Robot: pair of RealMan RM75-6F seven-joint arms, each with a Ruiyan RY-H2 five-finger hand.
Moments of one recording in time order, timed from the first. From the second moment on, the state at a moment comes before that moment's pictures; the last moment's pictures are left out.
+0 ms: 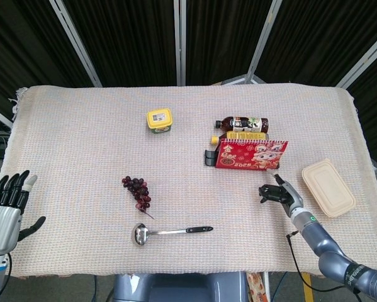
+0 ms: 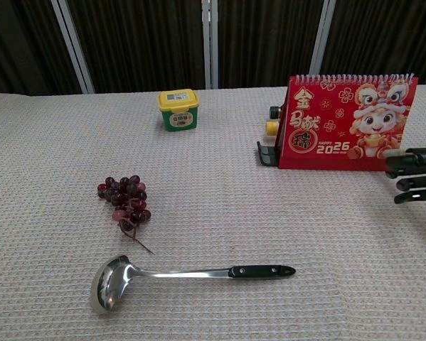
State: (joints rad) left arm -0.07 -1.24 -0.03 -1.58 1.66 1.64 0.18; right arm 0.51 -1.26 0.29 -1.59 -0.76 0.53 0.88
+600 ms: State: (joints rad) left arm -0.07 -1.24 -0.02 -1.58 1.70 1.65 0.15; right arm 0.53 -1.32 0.34 -1.49 -0.70 0.48 0.85
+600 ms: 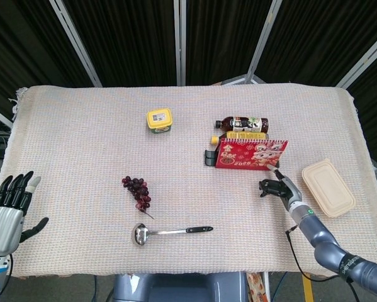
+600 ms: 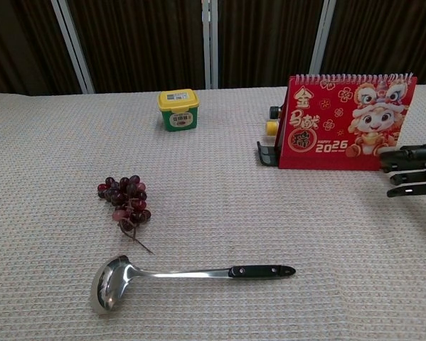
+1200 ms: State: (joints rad) left arm -0.07 -1.23 -0.01 -1.59 1.71 1.65 0.16; right arm 0.48 -1.35 0.53 -1.51 -0.79 0.36 0.95
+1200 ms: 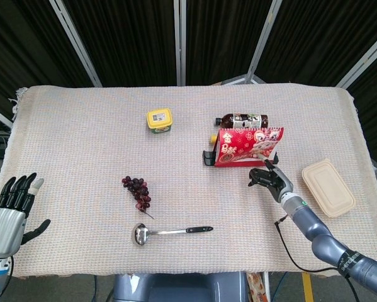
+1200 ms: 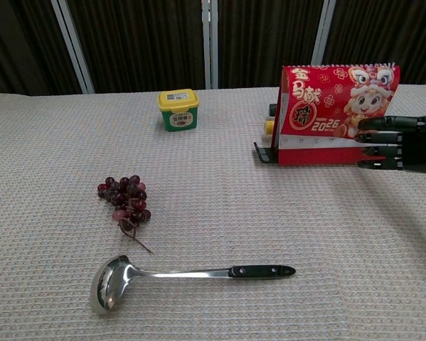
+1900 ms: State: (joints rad) left arm -0.07 -1.23 -0.01 -1.60 1.72 1.64 0.15; right arm 0.37 -1.15 0.72 -1.83 -0.95 0.47 0.93
